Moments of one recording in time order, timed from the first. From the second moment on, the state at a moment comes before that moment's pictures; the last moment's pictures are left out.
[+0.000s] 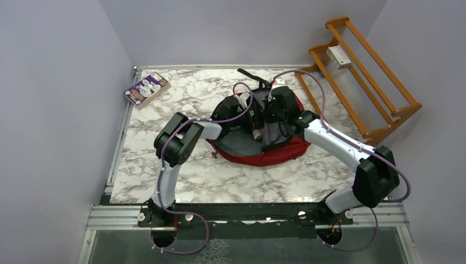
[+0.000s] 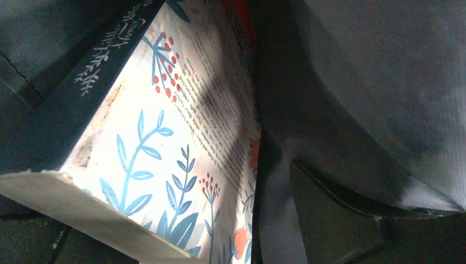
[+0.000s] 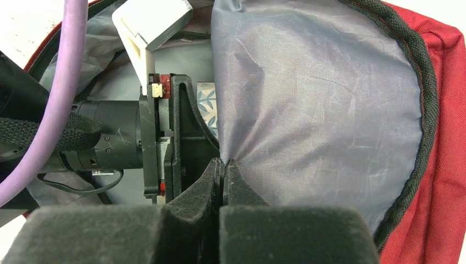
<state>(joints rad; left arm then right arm) -0.60 2.10 1.16 0.60 0.62 -1.01 0.61 1.48 1.12 -0.23 0.19 0.26</state>
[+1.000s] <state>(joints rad) -0.61 1.95 1.36 -0.16 0.22 -0.52 0.61 1.48 1.11 -0.22 0.19 0.26</state>
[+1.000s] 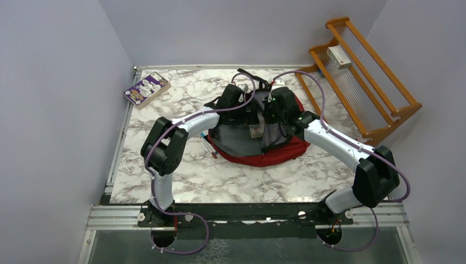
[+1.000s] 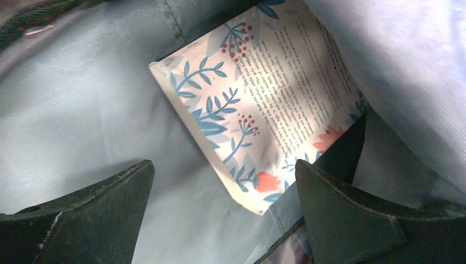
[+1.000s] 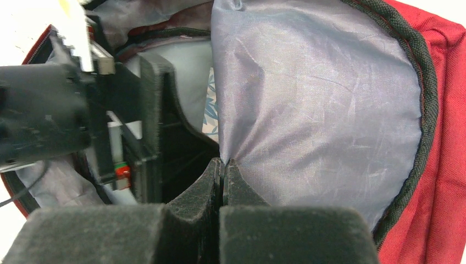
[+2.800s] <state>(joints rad) 0.11 2.34 2.25 -0.35 -0.24 -0.24 0.61 1.25 0.98 -0.31 -0.10 0.31</state>
